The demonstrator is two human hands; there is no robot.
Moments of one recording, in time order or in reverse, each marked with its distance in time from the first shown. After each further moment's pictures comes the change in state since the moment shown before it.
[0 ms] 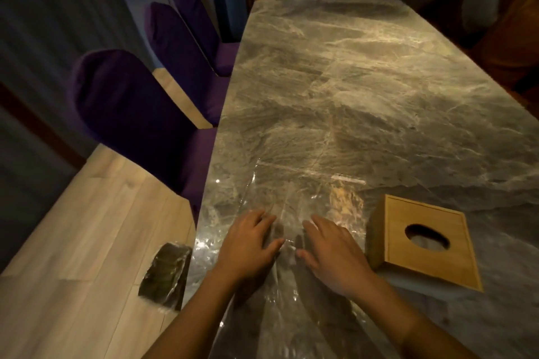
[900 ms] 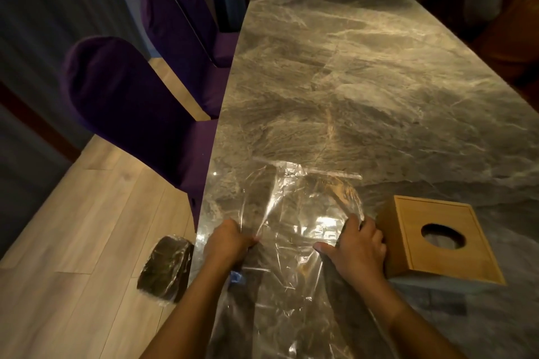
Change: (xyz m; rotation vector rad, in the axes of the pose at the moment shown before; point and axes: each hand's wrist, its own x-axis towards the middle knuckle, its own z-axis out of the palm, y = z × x) left_hand 0.006 -0.023 -0.007 -0.345 -0.050 -0.601; right_hand 0.010 0.025 0.028 0.073 0.111 0.613
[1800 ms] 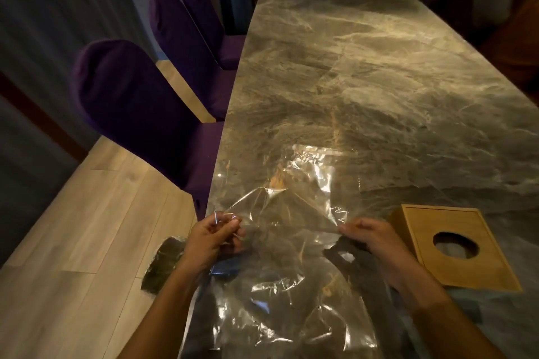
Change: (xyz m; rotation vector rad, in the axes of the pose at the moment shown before) left_hand -0.010 -0.030 -0.035 -0.920 -0.127 0.210; right_hand 0.008 0.010 -0.047 1.084 -0.396 0.014
